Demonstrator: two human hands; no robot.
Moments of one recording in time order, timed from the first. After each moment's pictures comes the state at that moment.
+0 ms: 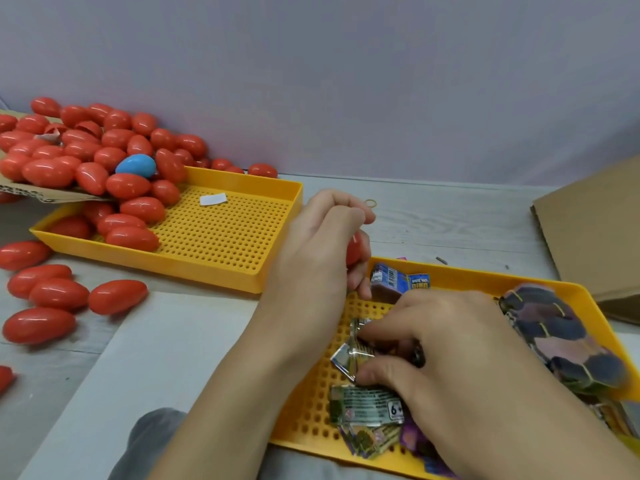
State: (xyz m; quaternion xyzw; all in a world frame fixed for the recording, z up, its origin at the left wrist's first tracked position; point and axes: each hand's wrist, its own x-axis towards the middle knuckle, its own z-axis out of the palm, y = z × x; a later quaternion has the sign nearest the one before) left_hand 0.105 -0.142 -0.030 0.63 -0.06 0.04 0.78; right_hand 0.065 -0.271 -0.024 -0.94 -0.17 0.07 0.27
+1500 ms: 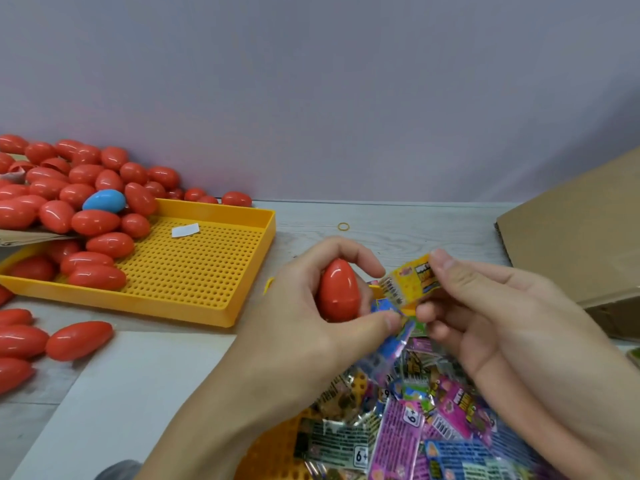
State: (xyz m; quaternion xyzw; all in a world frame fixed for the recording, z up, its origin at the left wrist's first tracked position) left_hand 0.093 -0.139 -0.029 0.75 -0.16 -0.02 0.64; right_hand 0.082 -0.308 -0.014 -0.58 0.04 0.05 0.82
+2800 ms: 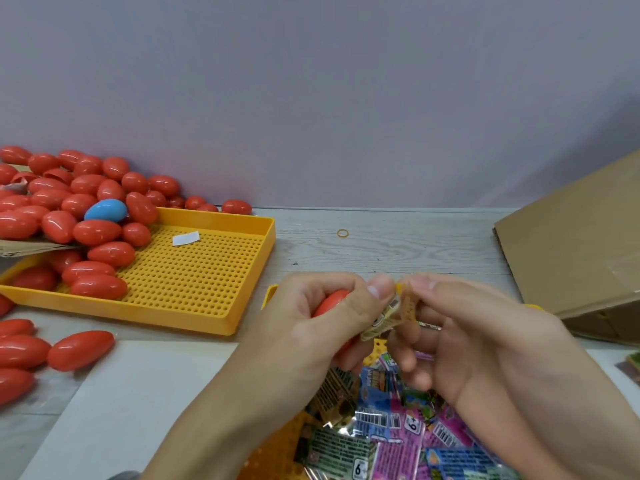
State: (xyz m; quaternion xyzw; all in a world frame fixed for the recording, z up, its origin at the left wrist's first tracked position) left_hand 0.093 -0.138 -0.030 0.67 -0.19 -0.11 0.71; right_hand 0.078 -0.304 -0.015 -0.54 -0.02 0.17 0.83
